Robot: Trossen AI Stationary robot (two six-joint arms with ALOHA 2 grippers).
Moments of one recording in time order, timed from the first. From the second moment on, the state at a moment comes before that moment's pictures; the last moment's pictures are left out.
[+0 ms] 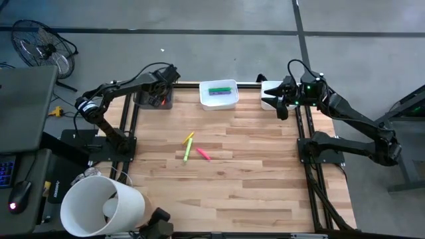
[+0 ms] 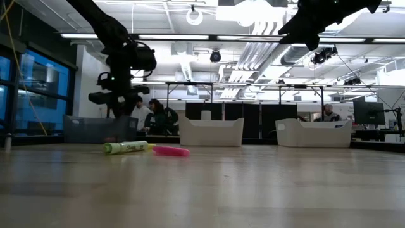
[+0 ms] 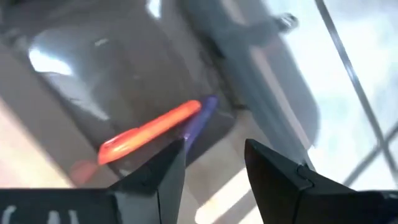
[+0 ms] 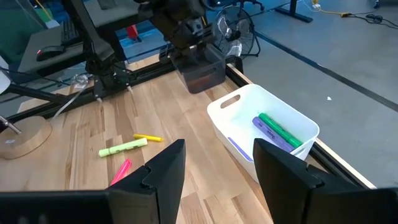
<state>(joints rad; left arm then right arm) 0.80 1.58 1.07 -0.68 -0.40 -1.73 -0.68 0.82 0.84 -0.38 -0.35 0.08</state>
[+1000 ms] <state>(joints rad) 0.42 1.45 1.07 -0.53 -0.35 -0.96 -0.68 0.82 0.84 -0.38 -0.35 0.09</state>
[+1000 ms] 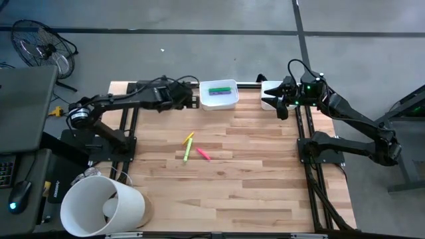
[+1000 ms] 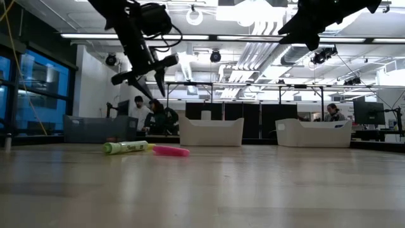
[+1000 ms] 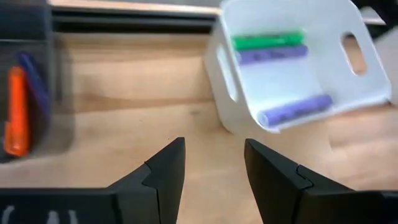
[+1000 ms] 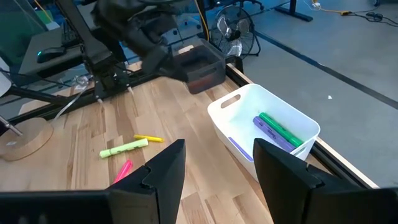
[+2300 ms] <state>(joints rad) 0.09 1.49 1.07 -0.62 -0.16 -1.01 -0.68 0.82 0.84 -0.39 -0.35 0.09</state>
